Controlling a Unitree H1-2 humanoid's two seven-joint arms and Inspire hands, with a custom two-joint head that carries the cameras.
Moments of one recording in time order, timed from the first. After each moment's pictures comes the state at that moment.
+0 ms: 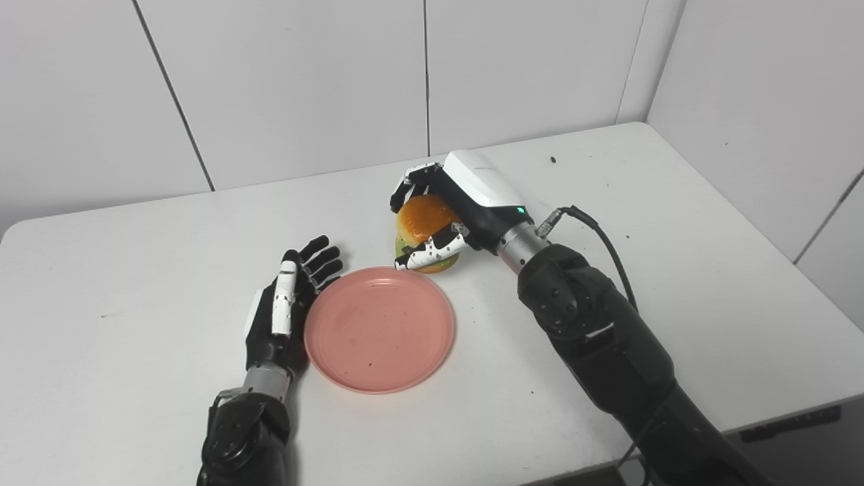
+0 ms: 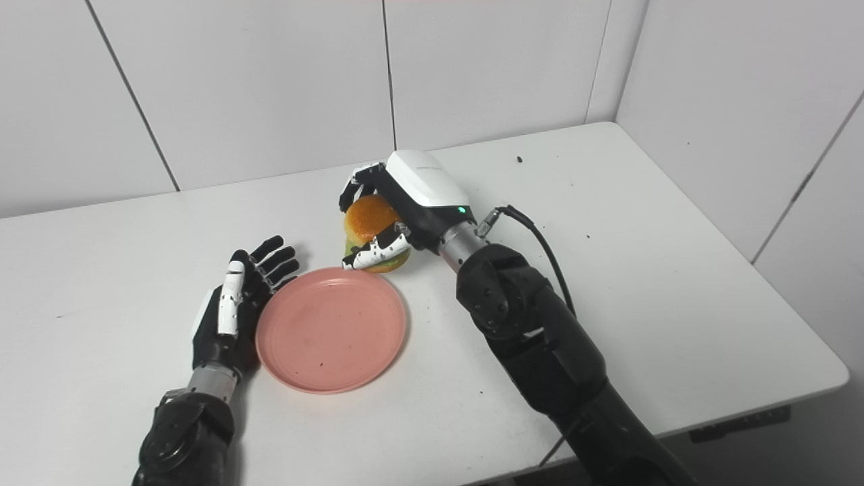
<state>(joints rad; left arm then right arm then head) -0.31 -0.09 -0.03 0.25 -0.17 0.10 -0.14 -0.50 -0.25 0.29 -0.12 -0.65 0.20 0.26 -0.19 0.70</state>
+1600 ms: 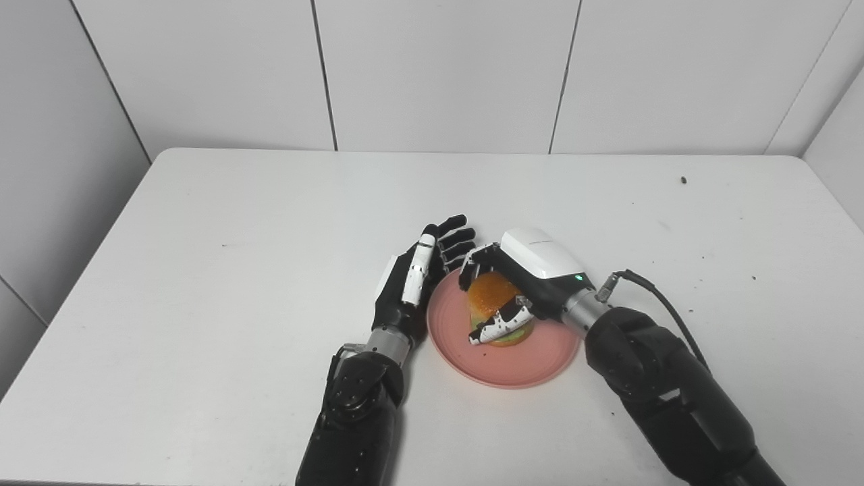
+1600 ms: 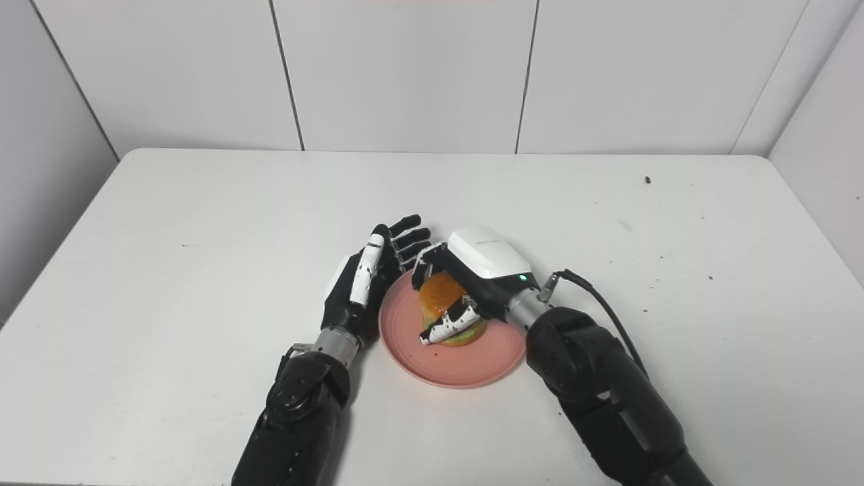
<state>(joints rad) -0.30 -0.16 -0.06 0.29 -0.15 0.02 -0.10 -0.48 -0.28 0.44 0.03 -0.70 0.06 0.31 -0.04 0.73</state>
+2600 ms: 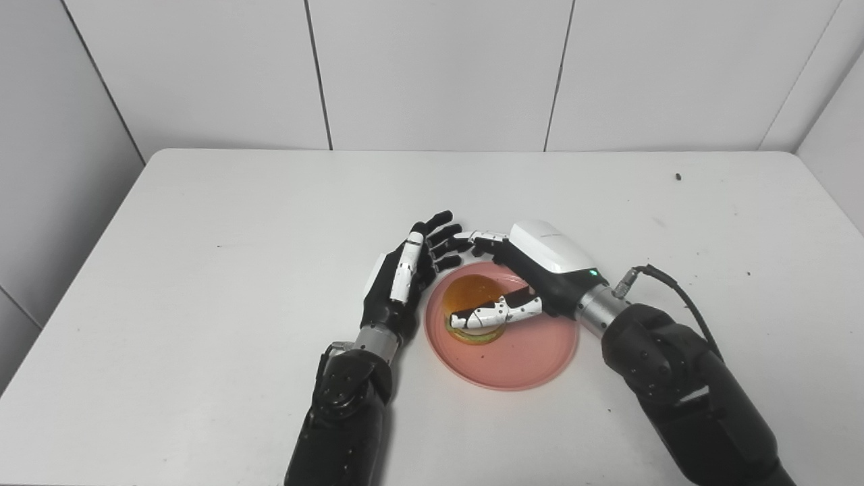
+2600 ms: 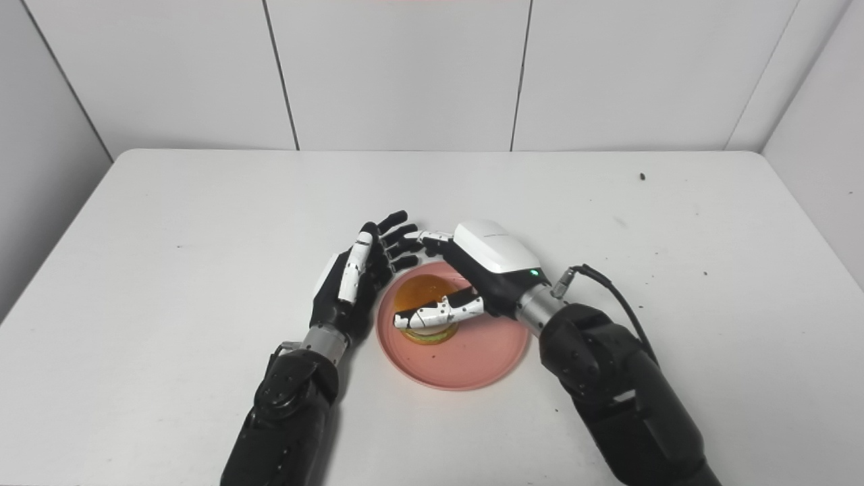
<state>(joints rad) -0.30 -0.15 -0.03 0.27 -0.16 0.04 -0.12 -0.44 -0.29 0.36 -0.12 -0.63 0.07 0.41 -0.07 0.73</state>
